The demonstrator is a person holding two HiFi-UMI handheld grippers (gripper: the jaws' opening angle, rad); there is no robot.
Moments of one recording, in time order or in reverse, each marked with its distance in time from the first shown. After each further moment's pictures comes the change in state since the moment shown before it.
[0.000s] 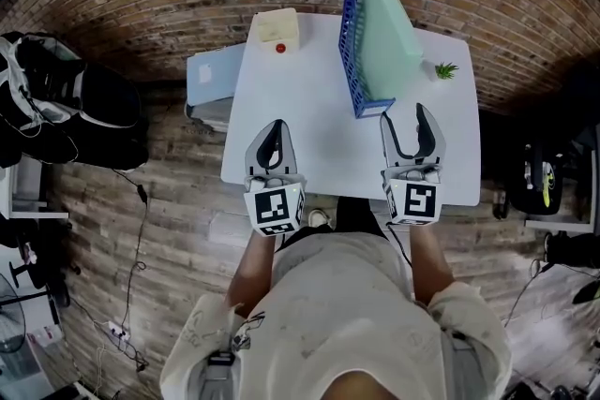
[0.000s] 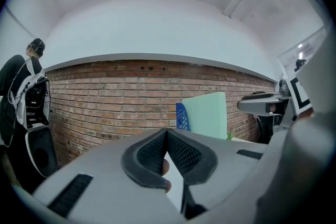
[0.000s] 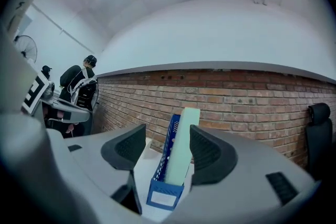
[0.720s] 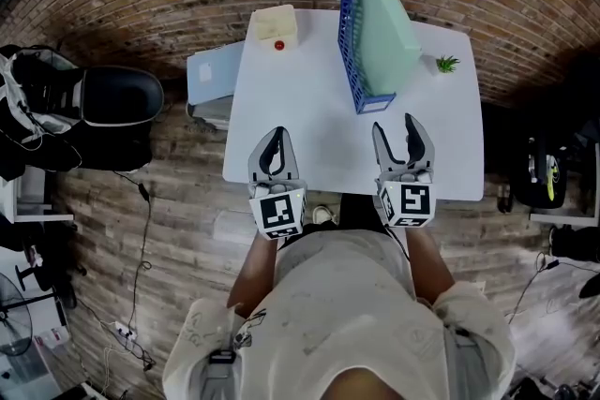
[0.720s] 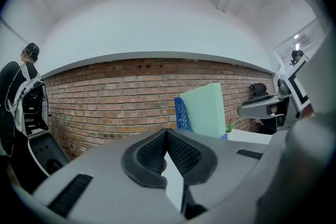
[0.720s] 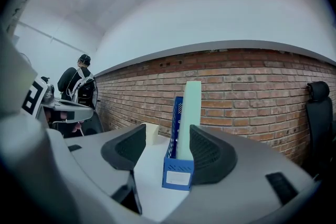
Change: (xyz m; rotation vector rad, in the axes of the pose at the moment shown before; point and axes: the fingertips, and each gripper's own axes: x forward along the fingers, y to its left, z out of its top) left arm -0.011 -0.005 -0.026 0.069 0.030 0.004; right arm -0.013 0.017 -0.050 0.137 0.129 0.018
